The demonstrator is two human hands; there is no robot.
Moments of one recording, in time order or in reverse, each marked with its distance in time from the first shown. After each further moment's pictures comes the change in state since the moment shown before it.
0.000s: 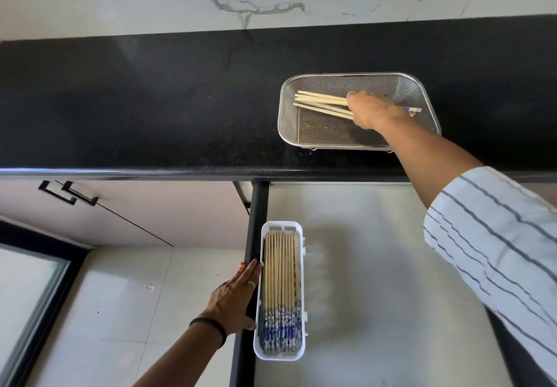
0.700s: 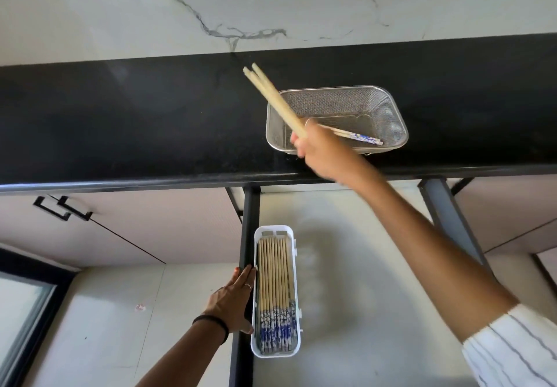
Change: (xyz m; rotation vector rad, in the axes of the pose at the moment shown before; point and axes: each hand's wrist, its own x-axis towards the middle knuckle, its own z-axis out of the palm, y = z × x) left_hand -0.006 0.009 -0.001 0.035 -0.044 -0.031; right_hand -0.135 -0.085 -0.044 0.823 0.106 -0.109
